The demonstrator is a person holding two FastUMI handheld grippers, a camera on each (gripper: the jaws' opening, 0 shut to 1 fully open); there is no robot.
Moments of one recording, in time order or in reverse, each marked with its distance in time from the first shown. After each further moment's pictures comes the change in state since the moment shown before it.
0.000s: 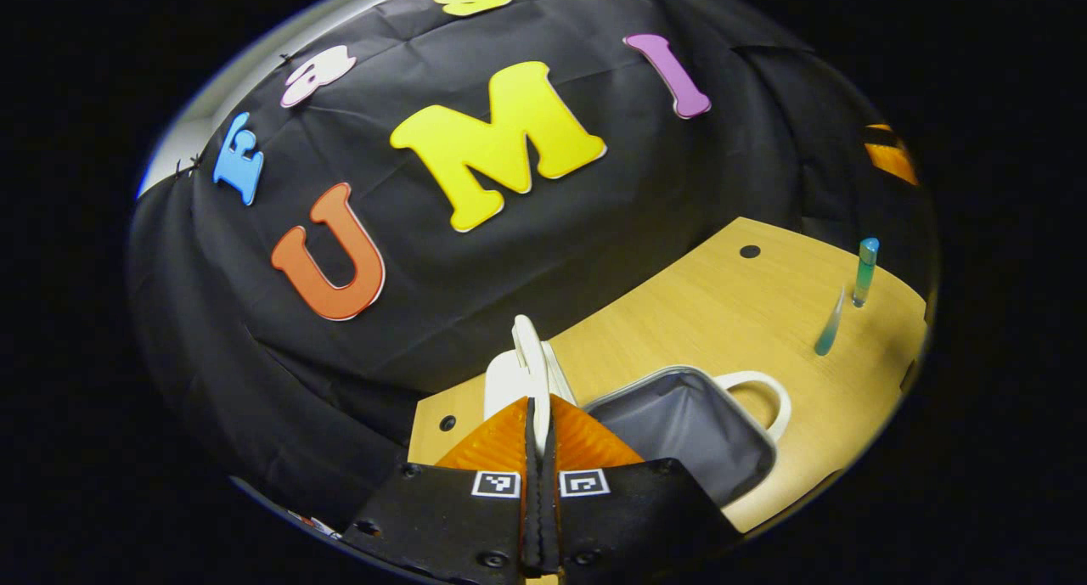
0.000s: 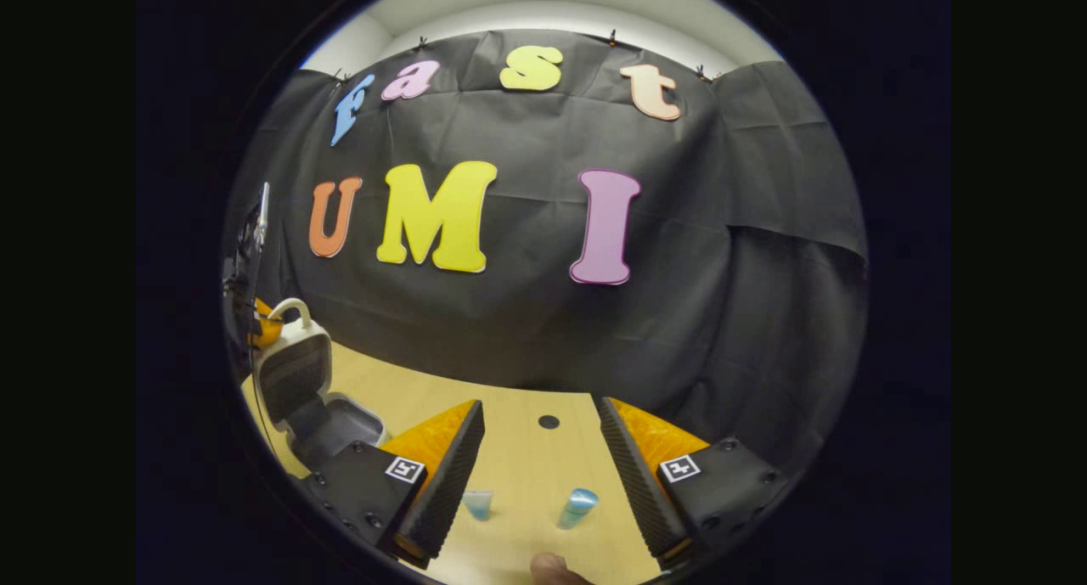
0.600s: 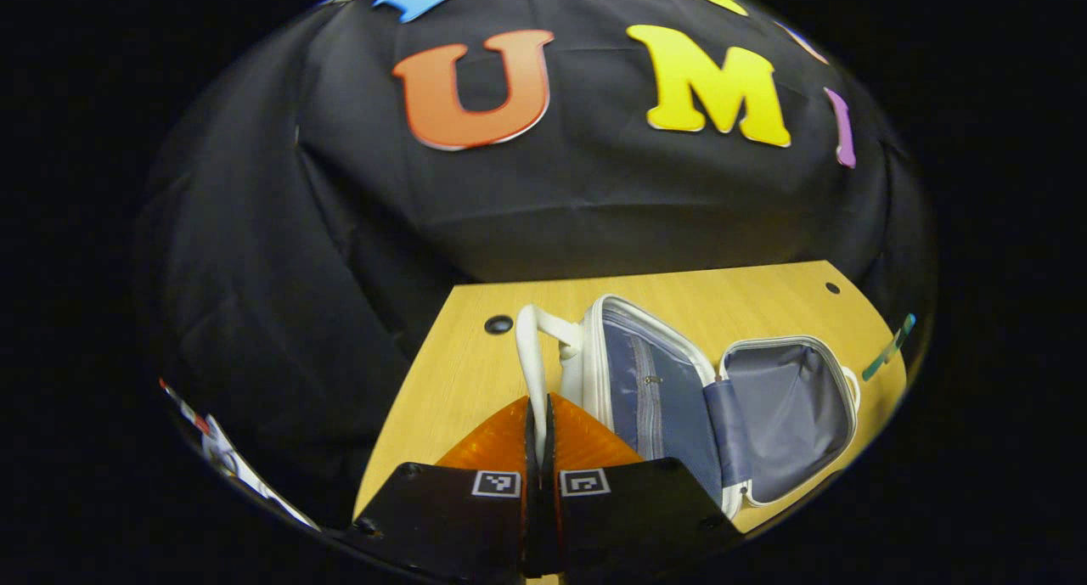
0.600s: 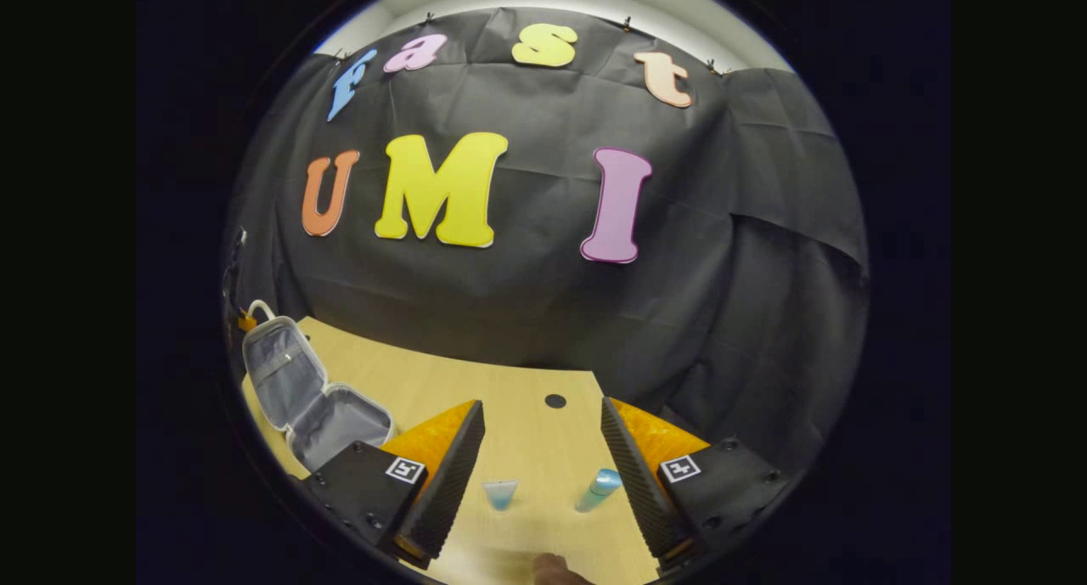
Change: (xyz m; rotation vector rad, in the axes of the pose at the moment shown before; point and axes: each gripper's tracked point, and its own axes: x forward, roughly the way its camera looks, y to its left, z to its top) left arm 0.063 0.131 -0.213 -0.542 0.211 0.002; right arm 0.003 0.033 -0.022 -0.035 0.107 -0.073
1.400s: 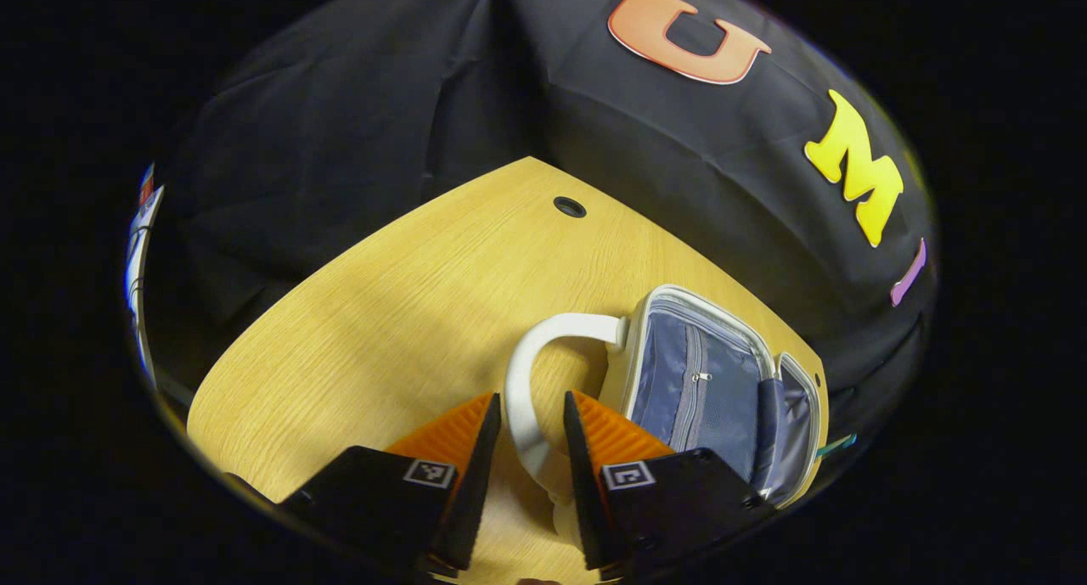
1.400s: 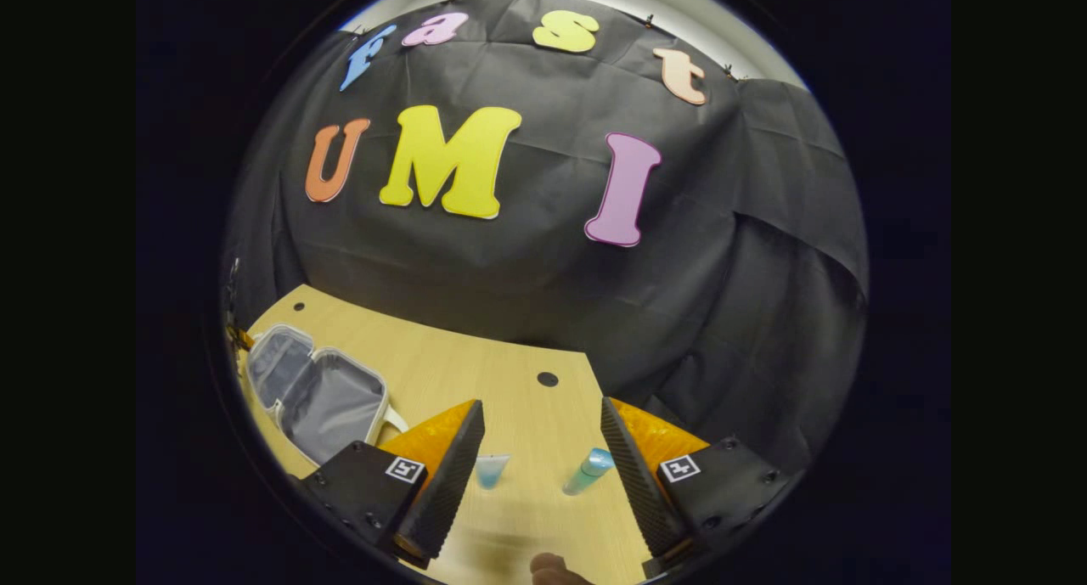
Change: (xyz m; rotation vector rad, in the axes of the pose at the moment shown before) left arm 0.062 0.036 -0.140 -0.515 0.150 -0.027; right arm -0.008 0.005 -0.029 -0.071 0.055 -0.010
